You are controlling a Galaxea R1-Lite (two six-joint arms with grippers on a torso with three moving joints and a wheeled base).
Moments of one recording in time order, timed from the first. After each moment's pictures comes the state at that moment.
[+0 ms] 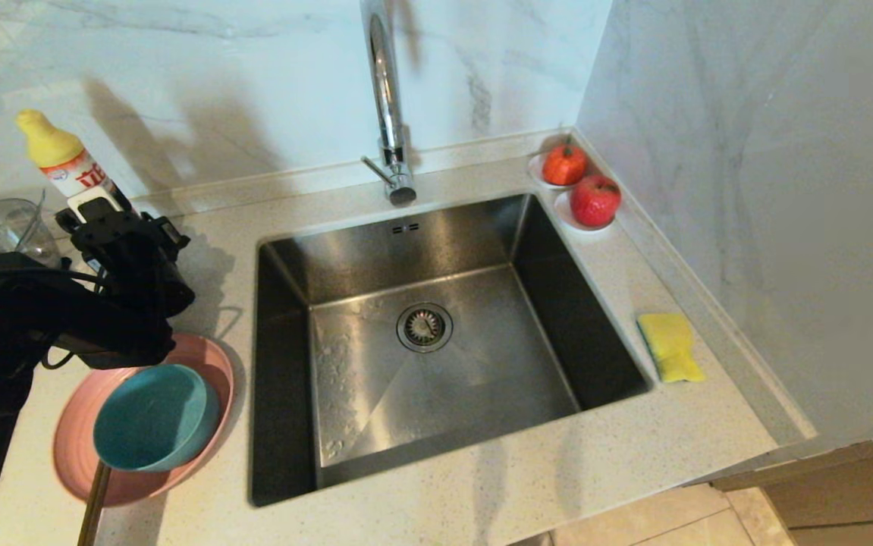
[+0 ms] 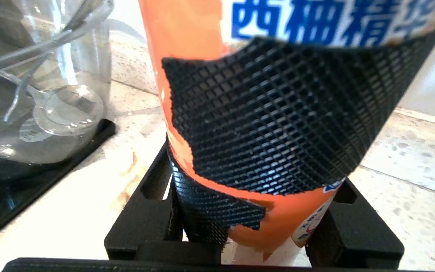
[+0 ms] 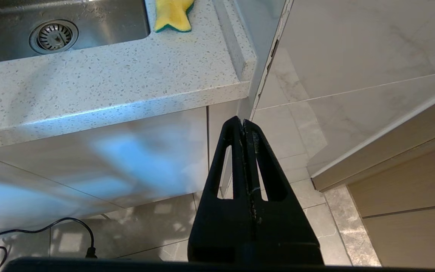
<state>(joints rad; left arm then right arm) 0.14 2.34 -1.43 -1.26 0.62 -0.05 -0.01 0.00 0.00 -0.01 -0.02 0.02</state>
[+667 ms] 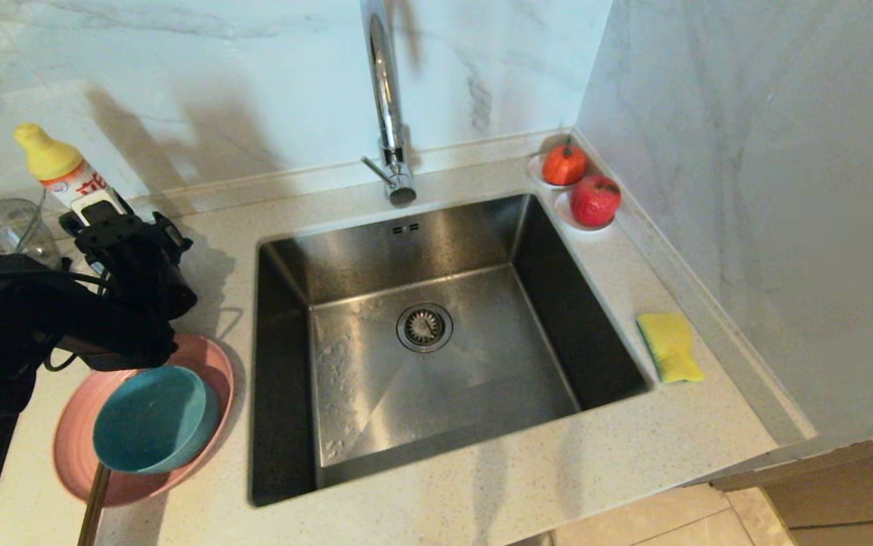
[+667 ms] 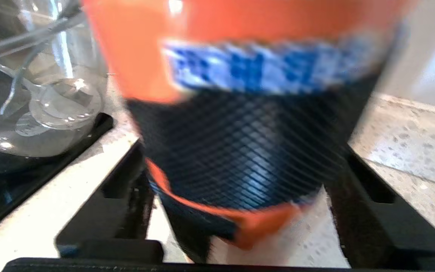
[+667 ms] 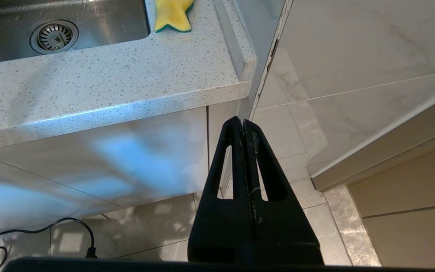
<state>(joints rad) 0.14 2.35 -1.42 -1.26 0.62 -0.05 -0.01 0.00 0.00 -0.01 -0.02 0.02</state>
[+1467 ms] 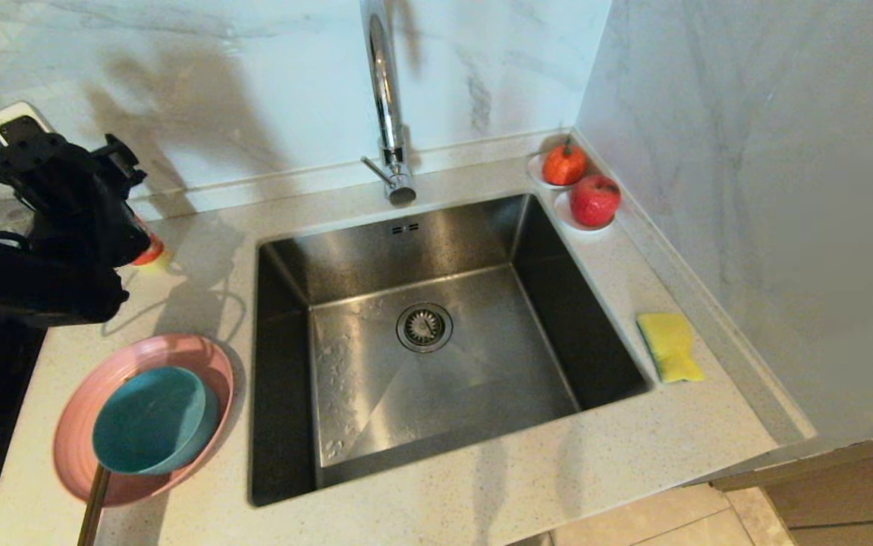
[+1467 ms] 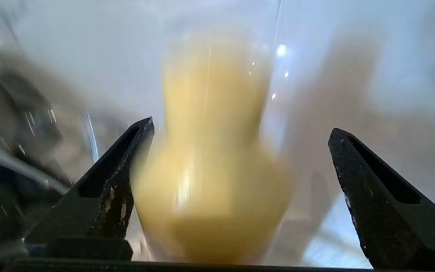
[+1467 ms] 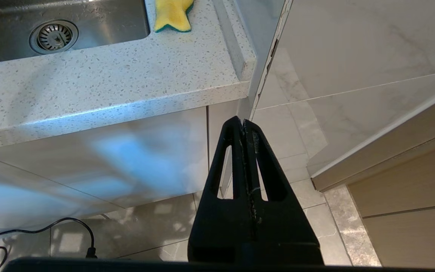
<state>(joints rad) 0.14 2.10 -1.44 -1.14 0.61 -0.04 -0.01 0.00 0.00 -0.01 -0.02 0.02</state>
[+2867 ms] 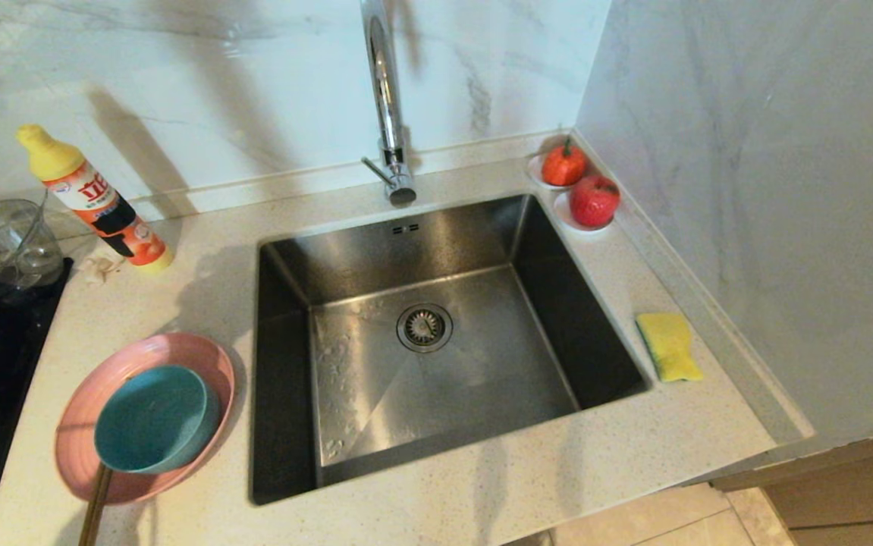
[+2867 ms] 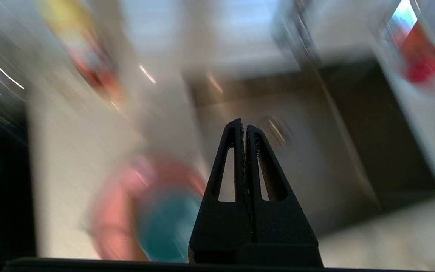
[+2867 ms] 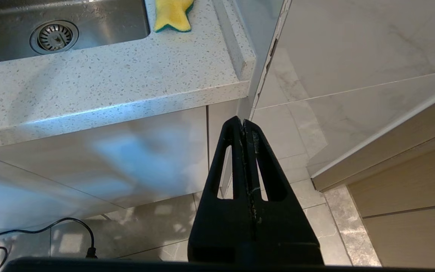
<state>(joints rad) -0.09 1.01 -1.26 0.32 -0.01 -0.09 -0.01 0.00 0.00 -0.01 -0.02 0.02</state>
